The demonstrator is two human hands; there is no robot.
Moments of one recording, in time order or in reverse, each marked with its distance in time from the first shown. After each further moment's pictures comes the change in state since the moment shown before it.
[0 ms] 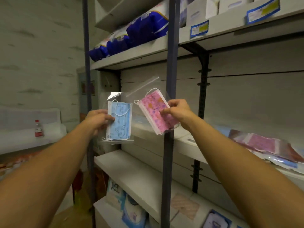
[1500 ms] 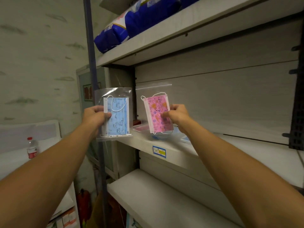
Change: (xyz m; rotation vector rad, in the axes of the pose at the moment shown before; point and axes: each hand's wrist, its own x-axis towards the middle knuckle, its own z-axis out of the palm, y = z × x) left_hand 0.371 -0.061 -0.096 0.007 0.115 0.149; right_hand 0.305 0.068 0.254 0.126 0.079 0.108
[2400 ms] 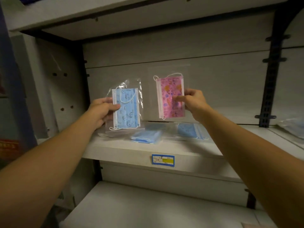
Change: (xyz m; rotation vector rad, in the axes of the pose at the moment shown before) left_hand 0.165 -0.062 0.145 -0.270 -0.664 -0.094; right_hand 0.066 0.032 -0.037 -0.065 0.487 -0.046
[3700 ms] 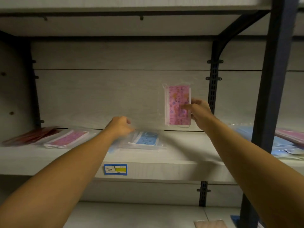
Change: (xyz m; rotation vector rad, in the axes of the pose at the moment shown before) left_hand -0.012 -0.045 0.180 0.924 -0.275 0.252; right_hand -0.035 -0.013 -0.158 -0.038 0.183 0.017
